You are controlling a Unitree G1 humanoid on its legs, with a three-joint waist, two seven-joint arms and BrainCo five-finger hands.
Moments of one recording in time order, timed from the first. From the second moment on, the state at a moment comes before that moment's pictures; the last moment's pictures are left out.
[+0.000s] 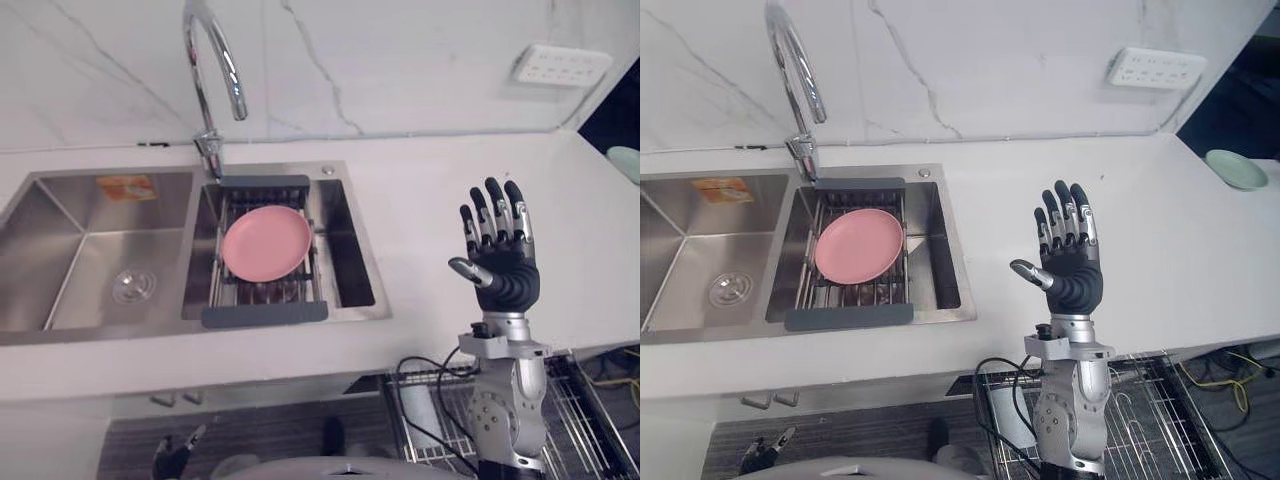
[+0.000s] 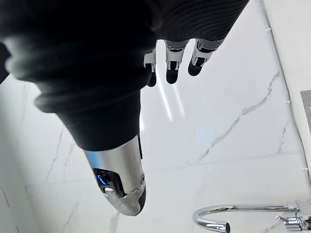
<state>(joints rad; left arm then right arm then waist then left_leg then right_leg) 0.23 0.06 0.21 1.02 -0.04 -0.22 0.18 0.15 -0.11 -0.20 -0.40 0.60 -0.26 0.33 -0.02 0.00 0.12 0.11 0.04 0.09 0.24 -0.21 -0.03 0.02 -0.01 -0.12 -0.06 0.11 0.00</state>
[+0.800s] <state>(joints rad) 0.23 0.08 0.20 1.00 -0.25 -0.14 0.12 -0.04 -0.21 0.12 -0.30 0.01 -0.10 0.19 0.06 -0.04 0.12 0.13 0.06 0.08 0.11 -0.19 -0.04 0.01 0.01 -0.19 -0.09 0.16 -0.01</state>
